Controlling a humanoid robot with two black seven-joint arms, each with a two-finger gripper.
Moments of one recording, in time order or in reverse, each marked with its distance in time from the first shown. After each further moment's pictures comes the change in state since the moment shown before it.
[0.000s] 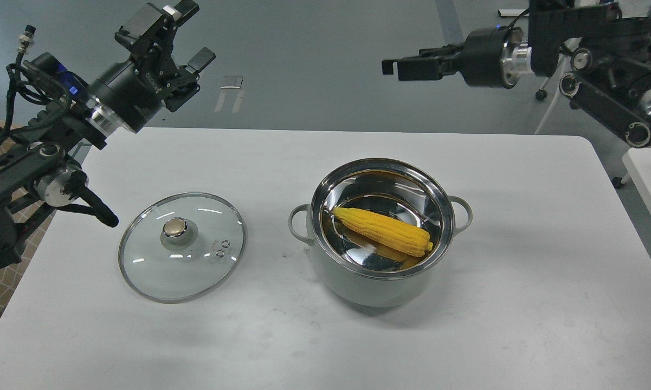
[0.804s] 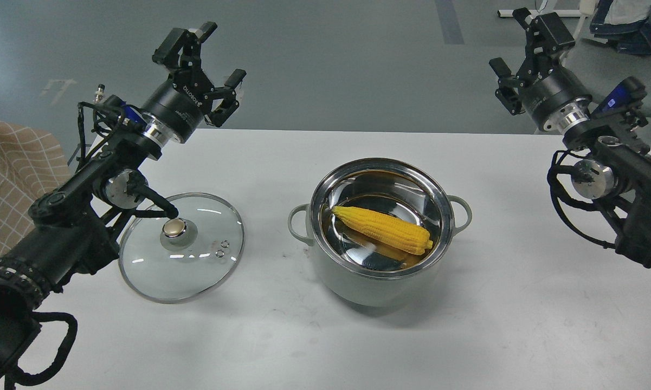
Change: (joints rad) left arm 0.030 -0.389 -0.248 0.385 -0.138 -0.245 0.094; right arm -0.475 0.063 0.388 -0.055 0.955 -0.089 0.000
